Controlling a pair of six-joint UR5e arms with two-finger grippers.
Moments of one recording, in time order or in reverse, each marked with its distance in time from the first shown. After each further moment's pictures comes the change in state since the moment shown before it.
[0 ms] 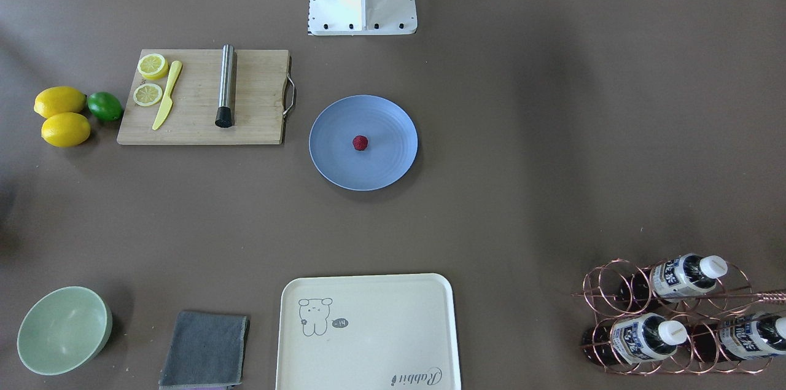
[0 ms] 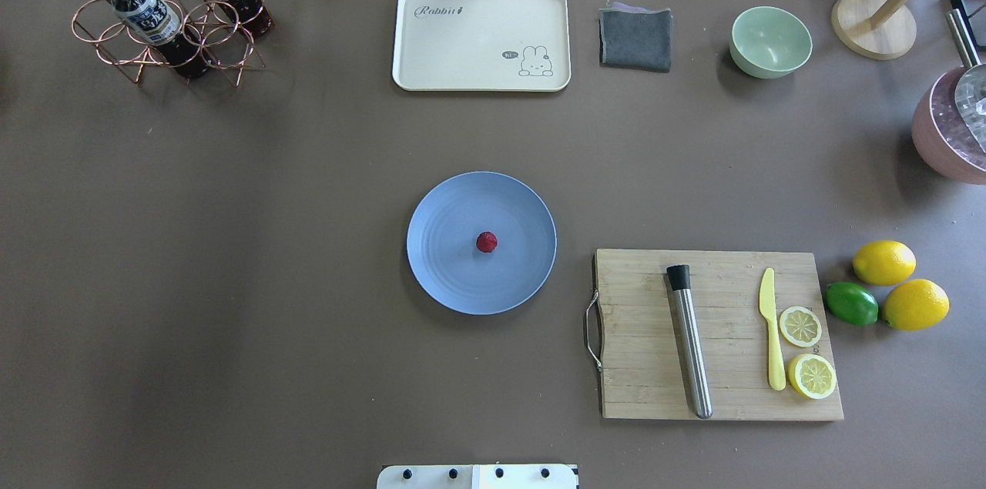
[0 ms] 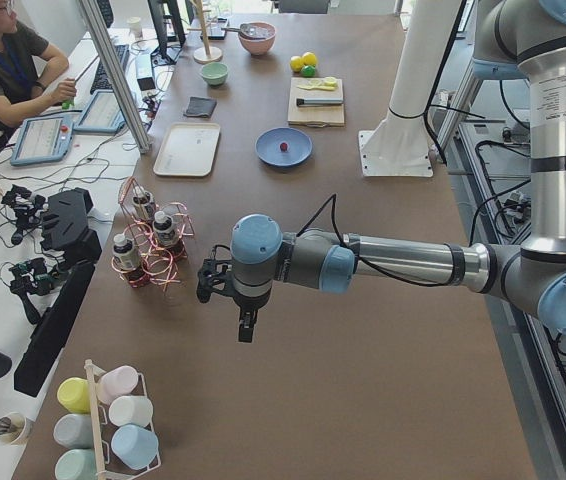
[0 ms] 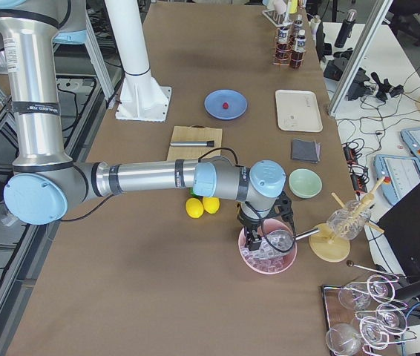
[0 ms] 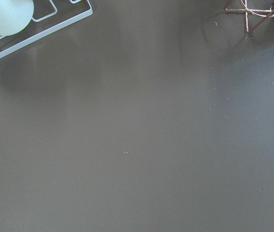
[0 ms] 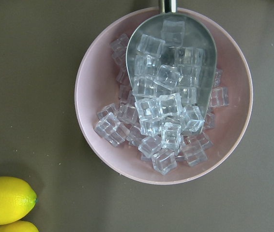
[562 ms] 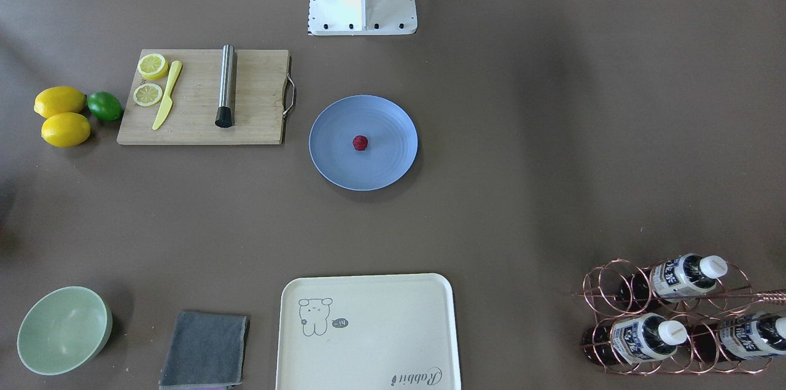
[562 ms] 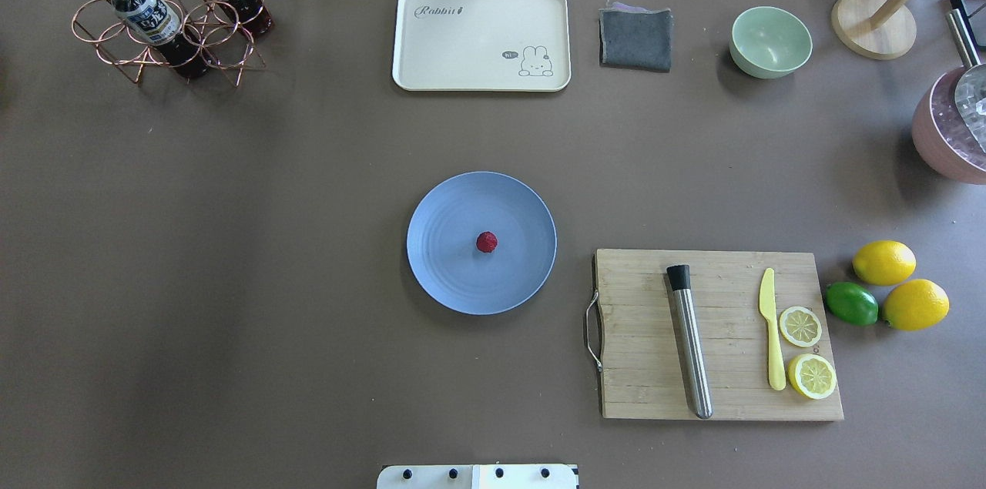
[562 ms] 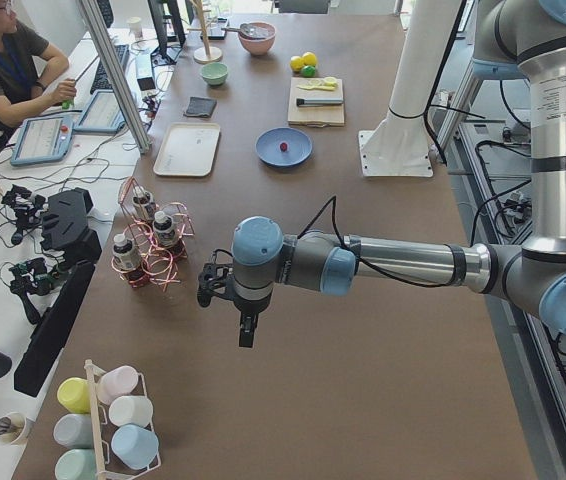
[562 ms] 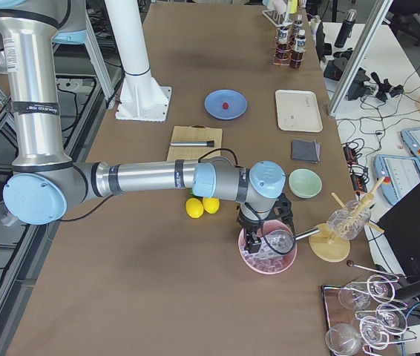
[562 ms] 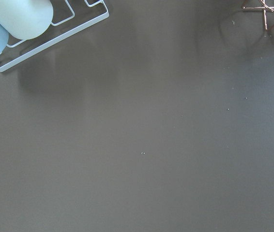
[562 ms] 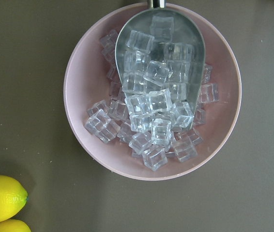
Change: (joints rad) left arm 0.001 0.003 0.004 -0.002 0.019 -0.001; right arm 0.003 0.000 -0.005 -0.003 -0.017 -0.001
